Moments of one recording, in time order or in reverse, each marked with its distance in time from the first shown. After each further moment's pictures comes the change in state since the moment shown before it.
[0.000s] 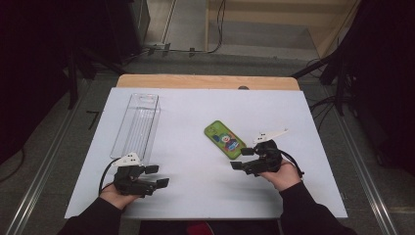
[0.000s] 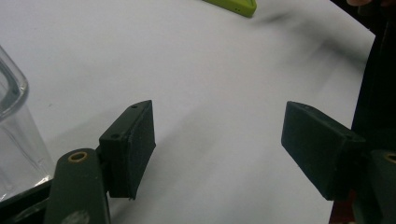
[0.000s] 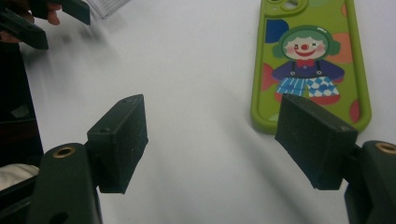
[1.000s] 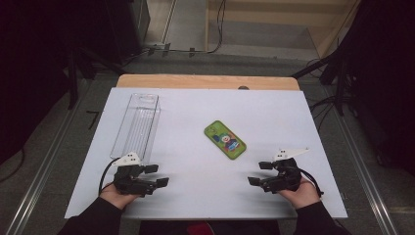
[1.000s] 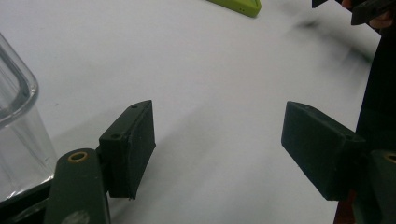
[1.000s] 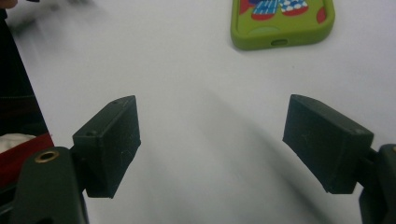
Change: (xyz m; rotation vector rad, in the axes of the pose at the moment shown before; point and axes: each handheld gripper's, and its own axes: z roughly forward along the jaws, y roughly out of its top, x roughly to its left) left arm 0.000 0.000 0.000 -0.003 0.012 -0.005; right arm 0.000 -0.058 -0.032 -0.003 -0.047 0.053
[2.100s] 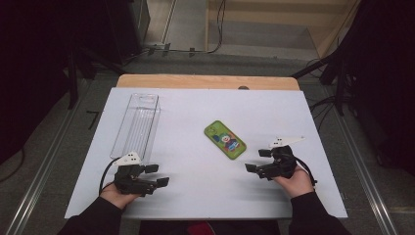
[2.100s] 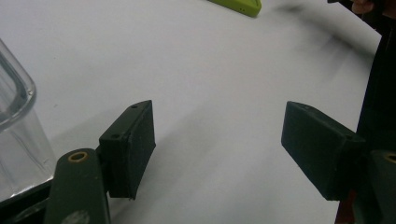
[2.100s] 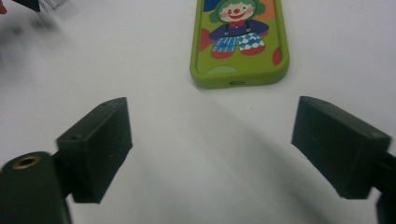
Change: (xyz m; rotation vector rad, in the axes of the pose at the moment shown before) left arm 0.000 0.001 0.001 0.002 0.001 0.000; right arm -0.019 0.027 0.013 -0.022 -0.067 0.010
